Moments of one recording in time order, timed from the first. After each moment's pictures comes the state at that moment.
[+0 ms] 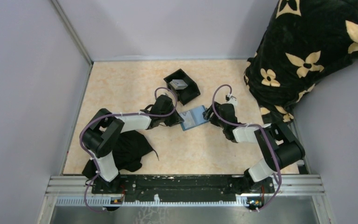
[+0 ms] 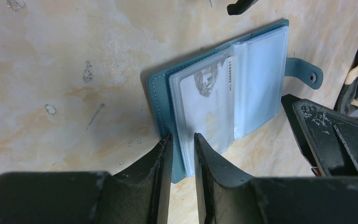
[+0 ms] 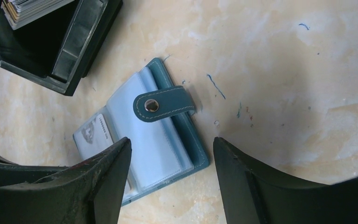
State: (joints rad) left arm -0.67 1.81 0.92 0.11 0.04 -1.01; right arm 0.42 1.52 0.48 0.49 0.11 0.78
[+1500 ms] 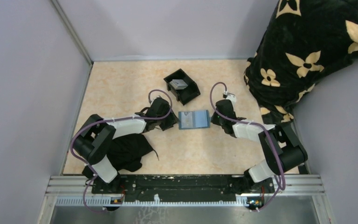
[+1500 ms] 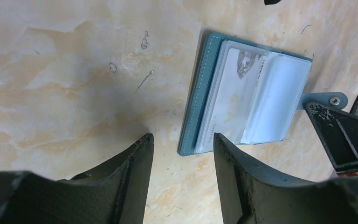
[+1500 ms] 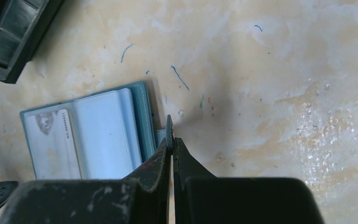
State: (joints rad) left arm -0.67 1.69 0.84 0.03 -0.05 -1.03; right arm 0.44 1.50 0.60 0.17 0.21 0.63
